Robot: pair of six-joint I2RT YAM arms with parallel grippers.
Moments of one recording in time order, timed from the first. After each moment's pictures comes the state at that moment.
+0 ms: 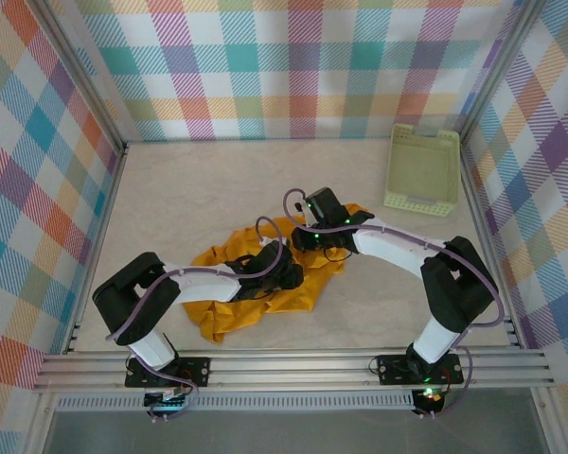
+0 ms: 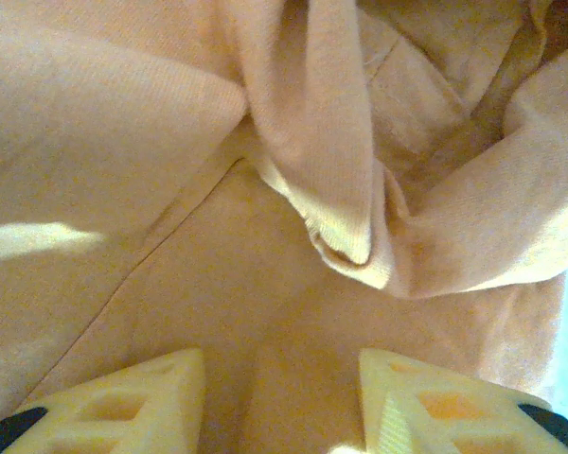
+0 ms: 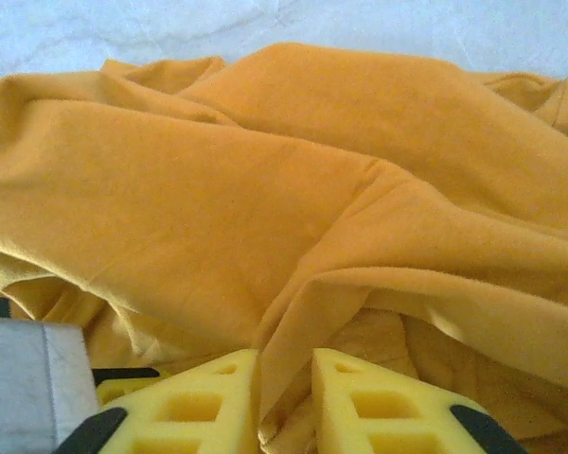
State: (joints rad) left arm -0.90 1.63 0.73 0.05 -0.07 -0.80; right arm 0.69 1.66 1.09 -0.36 -0.17 0.33
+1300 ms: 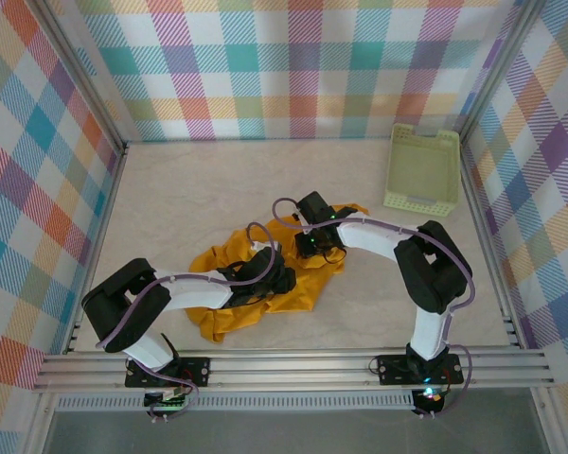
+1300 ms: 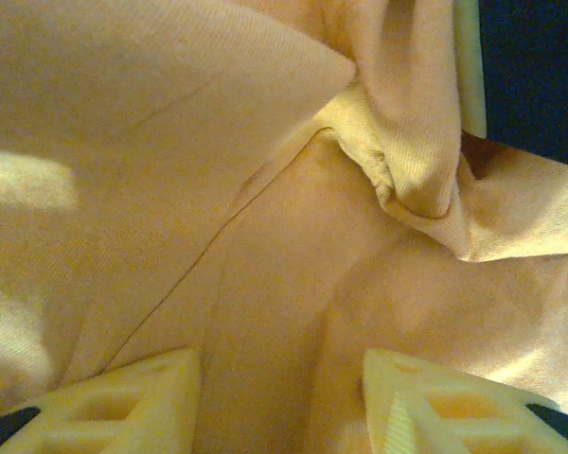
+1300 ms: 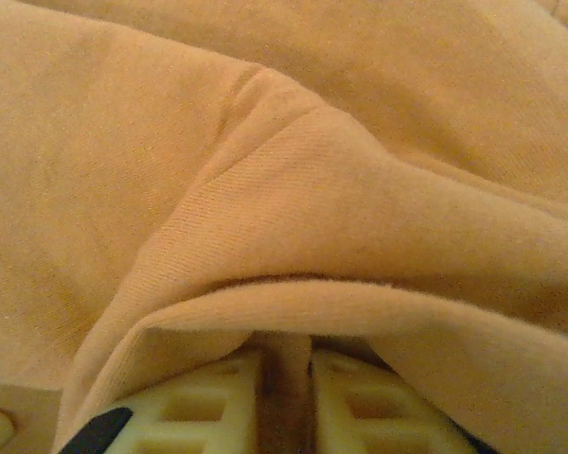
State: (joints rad) left arm -0.90 1.57 0.64 0.08 -0.12 -0.81; right arm 0.69 1.84 1.19 -0.49 -0.05 0.25
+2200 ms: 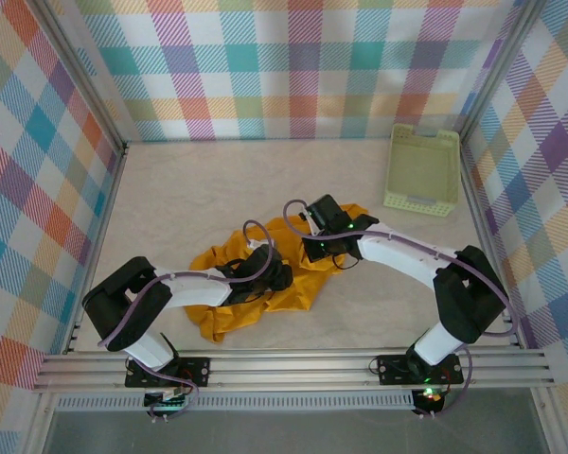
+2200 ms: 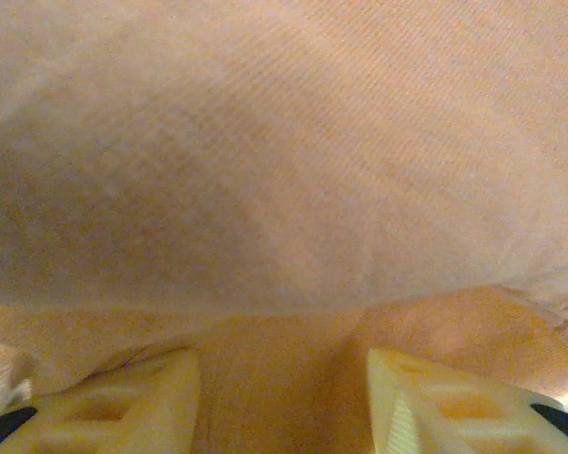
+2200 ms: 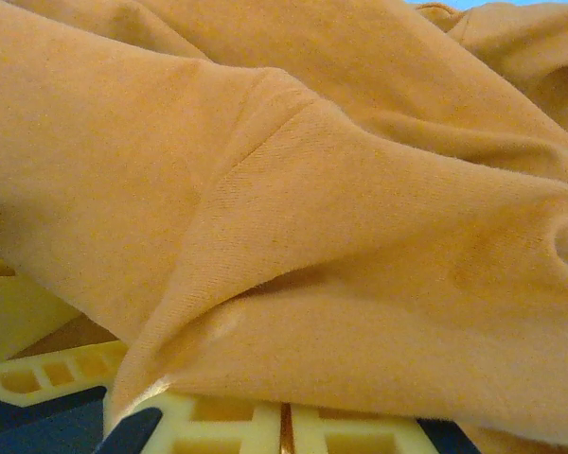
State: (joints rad) left arm -0.86 1.58 0.64 0.07 -0.12 -0.81; right arm 0.72 1.58 1.07 -0.52 -0.01 0.26
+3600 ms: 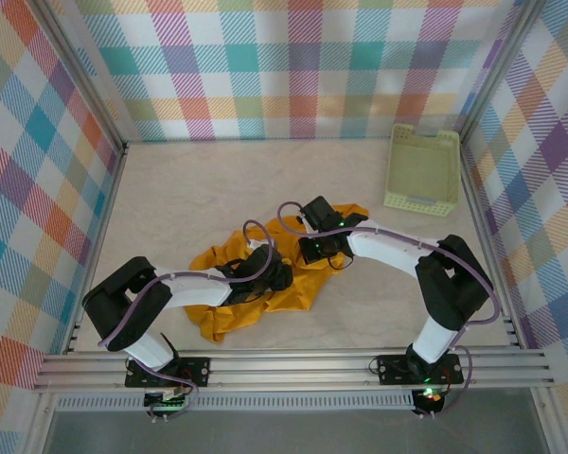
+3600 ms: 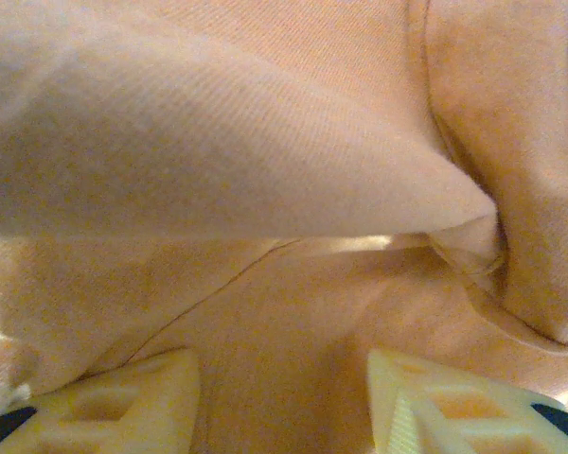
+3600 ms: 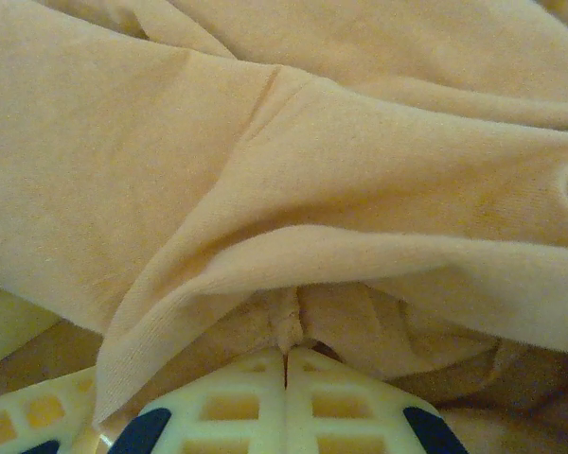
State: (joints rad) left arm -0.86 1.58 0.64 0.07 -0.12 -0.81; right arm 0.72 1.67 1.11 -0.52 -0.02 0.28
